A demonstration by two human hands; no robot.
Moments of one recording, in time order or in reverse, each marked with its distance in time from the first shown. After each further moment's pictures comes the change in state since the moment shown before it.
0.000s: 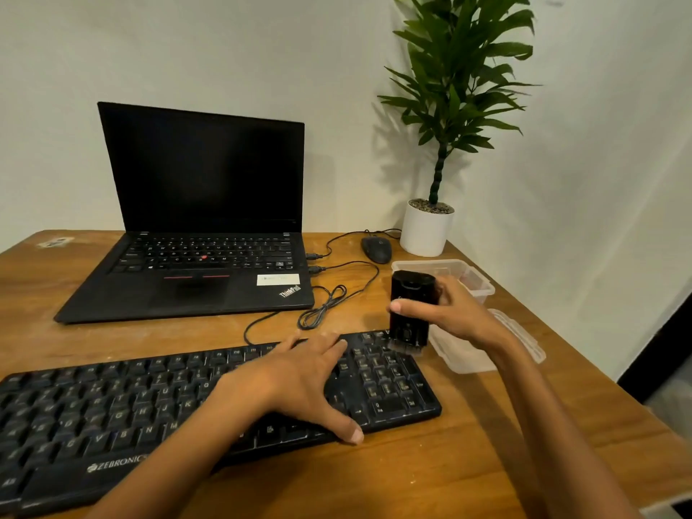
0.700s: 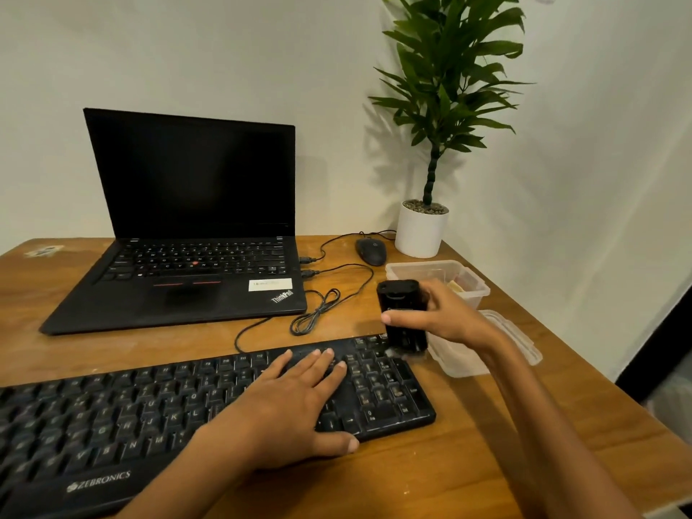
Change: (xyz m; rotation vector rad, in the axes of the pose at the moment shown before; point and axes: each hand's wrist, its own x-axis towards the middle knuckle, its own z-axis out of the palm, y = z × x) left_hand -0.011 0.007 0.020 0.149 0.038 0.015; right_hand 0.001 0.000 -0.002 -0.085 -0.088 0.011
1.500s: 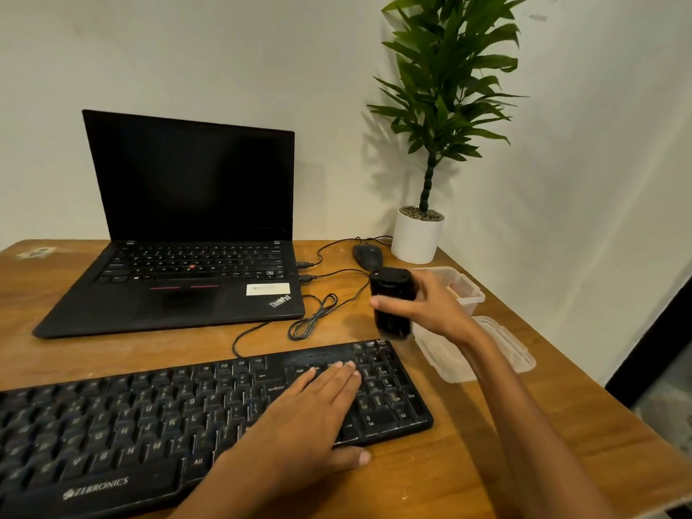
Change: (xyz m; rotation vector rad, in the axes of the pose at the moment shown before) left_hand 0.005 0.018 0.013 -0.064 0.136 0.088; right_hand 0.015 -0.010 0.010 0.062 0.102 -0.057
